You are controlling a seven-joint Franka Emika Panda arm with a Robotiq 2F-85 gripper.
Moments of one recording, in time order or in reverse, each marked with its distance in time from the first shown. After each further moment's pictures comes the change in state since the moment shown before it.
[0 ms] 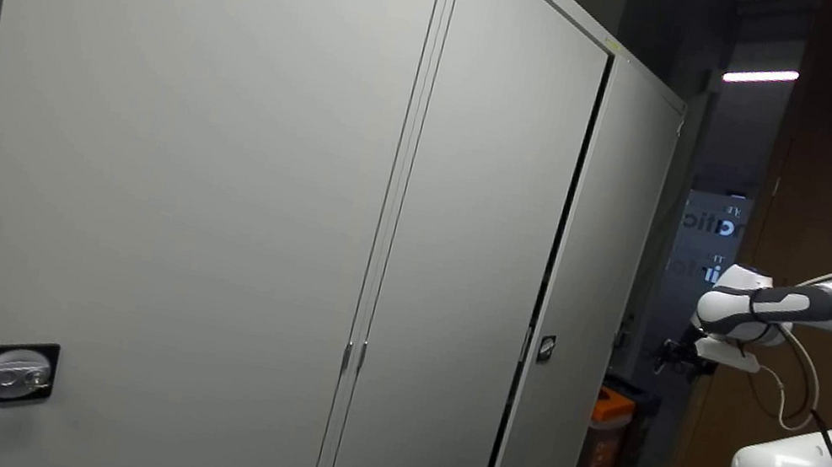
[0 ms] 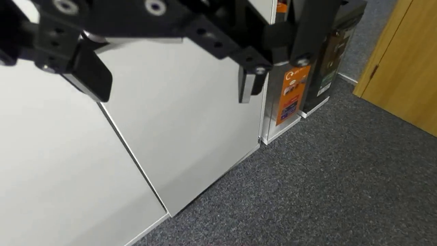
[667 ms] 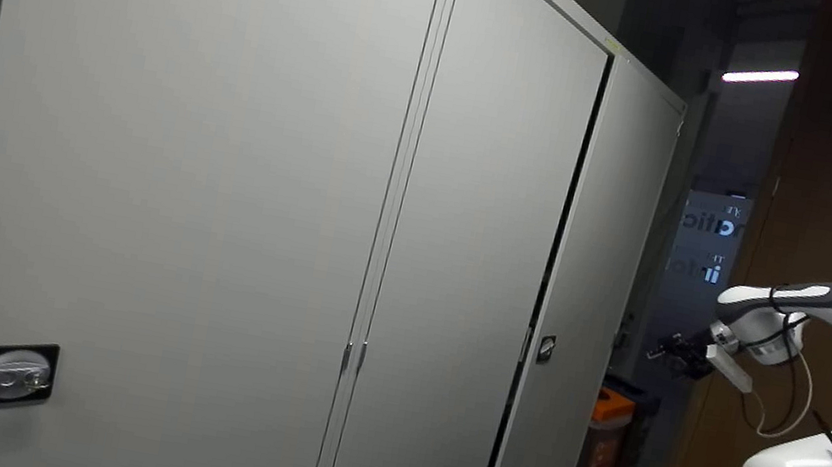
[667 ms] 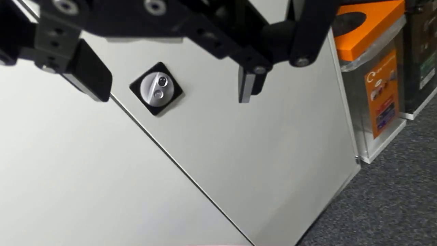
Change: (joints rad) arm 0.202 0.026 -0.325 0.009 0.481 0.192 -0.407
